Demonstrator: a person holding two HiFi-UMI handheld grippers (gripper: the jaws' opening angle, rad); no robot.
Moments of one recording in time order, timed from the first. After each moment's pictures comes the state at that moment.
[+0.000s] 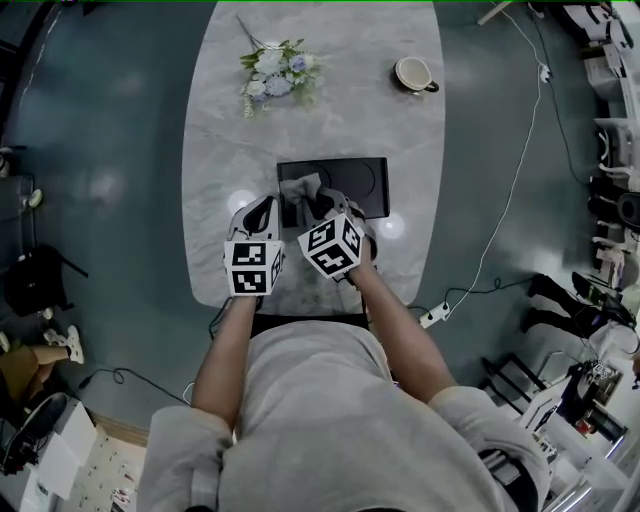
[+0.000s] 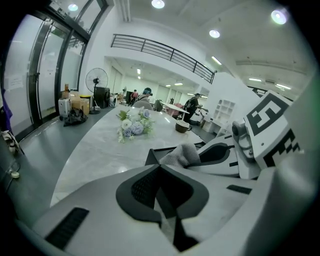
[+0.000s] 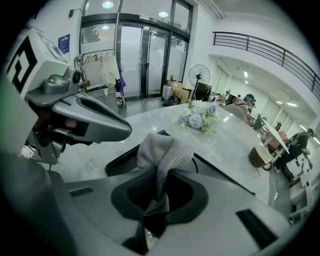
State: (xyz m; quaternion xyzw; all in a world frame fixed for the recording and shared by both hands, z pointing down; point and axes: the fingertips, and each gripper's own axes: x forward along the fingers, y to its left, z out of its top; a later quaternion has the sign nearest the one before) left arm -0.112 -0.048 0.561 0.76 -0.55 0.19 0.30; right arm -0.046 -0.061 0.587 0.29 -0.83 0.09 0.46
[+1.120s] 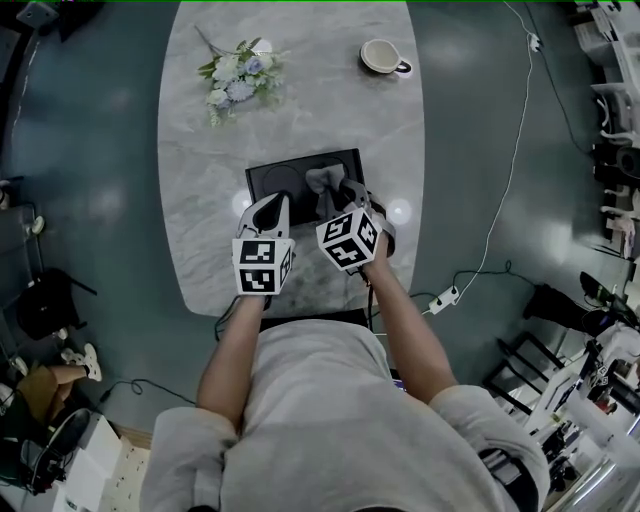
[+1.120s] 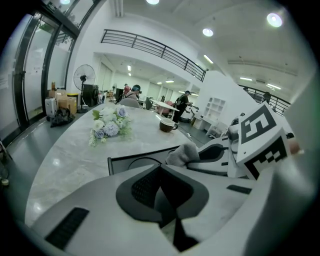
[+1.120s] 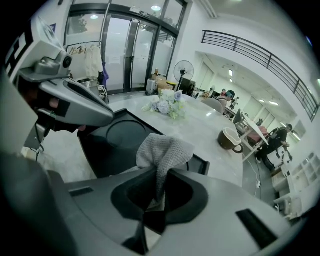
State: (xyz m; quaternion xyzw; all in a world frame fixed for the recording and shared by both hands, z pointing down) left arm -0.032 -0.069 0.554 0.79 -0.50 0.20 0.30; right arm 0.062 -0.091 0.589 0.37 -0.79 0.08 0.49
